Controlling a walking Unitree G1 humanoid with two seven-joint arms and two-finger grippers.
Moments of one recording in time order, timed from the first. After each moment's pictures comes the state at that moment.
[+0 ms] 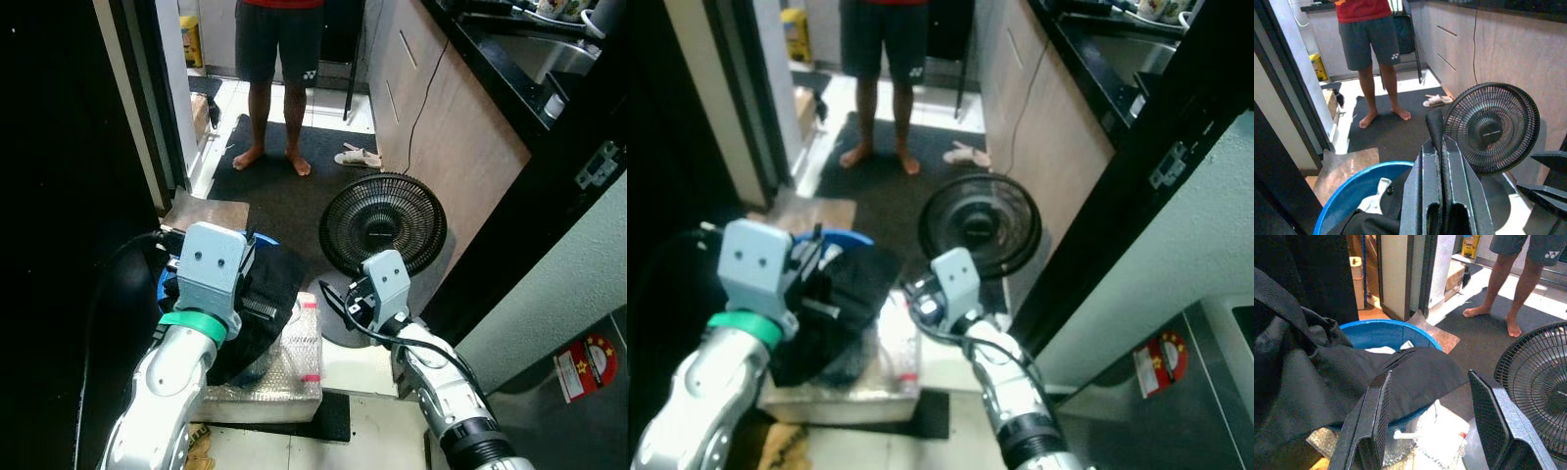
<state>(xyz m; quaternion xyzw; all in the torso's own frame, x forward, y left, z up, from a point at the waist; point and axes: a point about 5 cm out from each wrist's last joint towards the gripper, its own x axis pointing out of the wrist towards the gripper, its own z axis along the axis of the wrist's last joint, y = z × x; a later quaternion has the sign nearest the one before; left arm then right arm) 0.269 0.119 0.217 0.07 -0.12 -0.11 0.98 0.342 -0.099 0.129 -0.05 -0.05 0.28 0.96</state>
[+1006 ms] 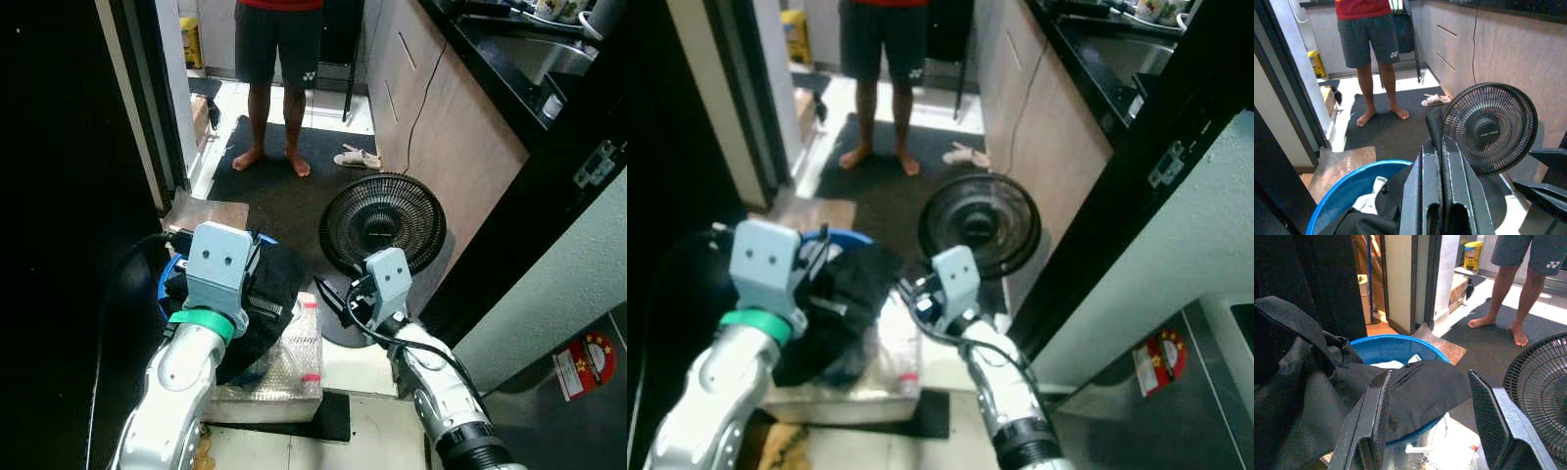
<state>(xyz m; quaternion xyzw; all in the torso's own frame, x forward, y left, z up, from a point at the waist) 0.274 0.115 0.210 0.06 -0.11 -0.11 0.99 0.338 -0.095 0.135 -0.02 -0.08 0.28 0.96</state>
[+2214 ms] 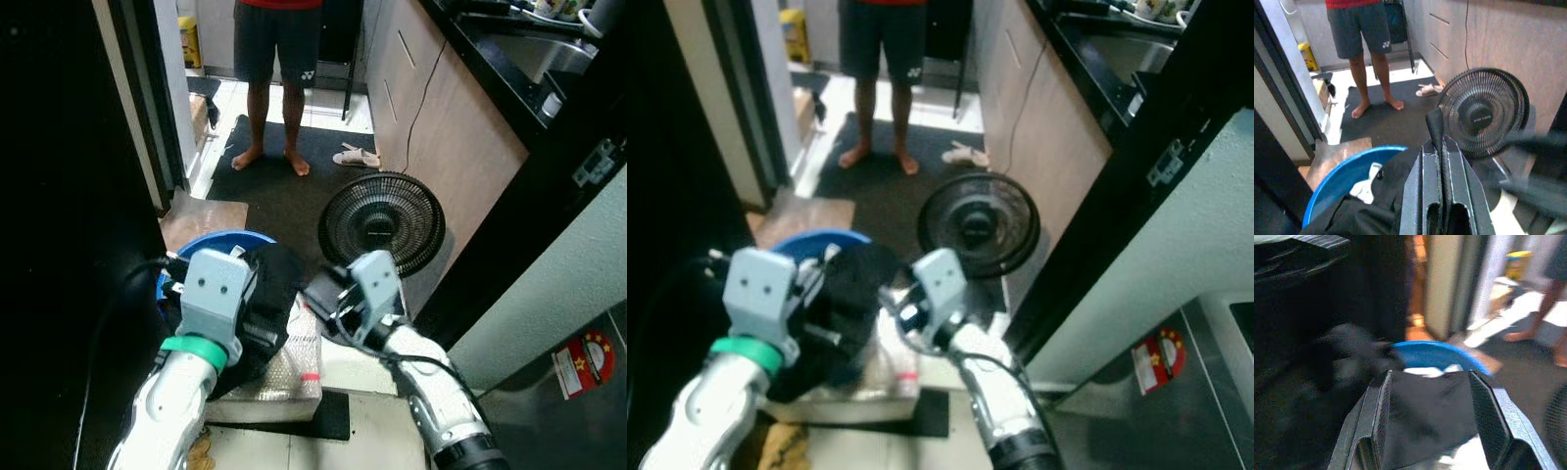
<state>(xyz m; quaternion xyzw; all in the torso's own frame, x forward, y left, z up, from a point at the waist) 0.258 0.116 0.199 0.07 -0.10 -0.13 0.98 0.315 -0.057 0.142 -0.03 -0.08 0.41 0.91</state>
